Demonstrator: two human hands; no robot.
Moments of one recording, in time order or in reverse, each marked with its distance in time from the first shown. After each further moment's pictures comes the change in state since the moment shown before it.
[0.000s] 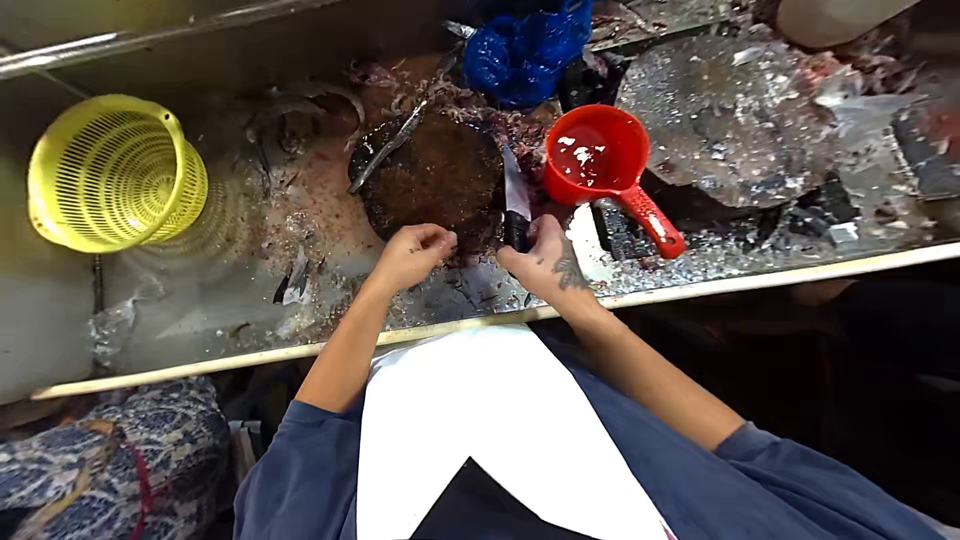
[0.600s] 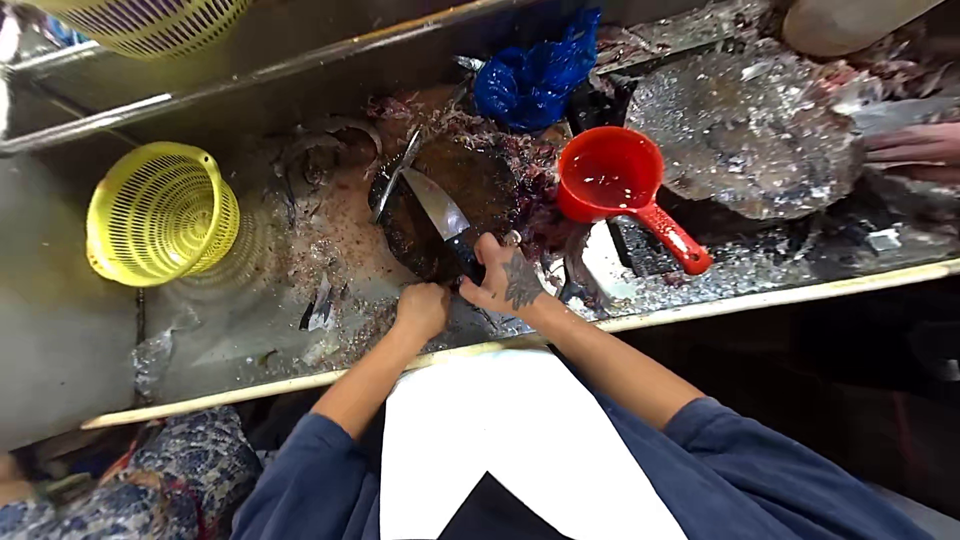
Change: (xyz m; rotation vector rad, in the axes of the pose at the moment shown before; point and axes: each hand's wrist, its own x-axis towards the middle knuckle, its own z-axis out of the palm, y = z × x) left_hand -0.008 -0.037 0.021 1.055 -0.262 -0.261; right_hand 0.028 -0.027 0.060 -0.224 -0.063 -0.550
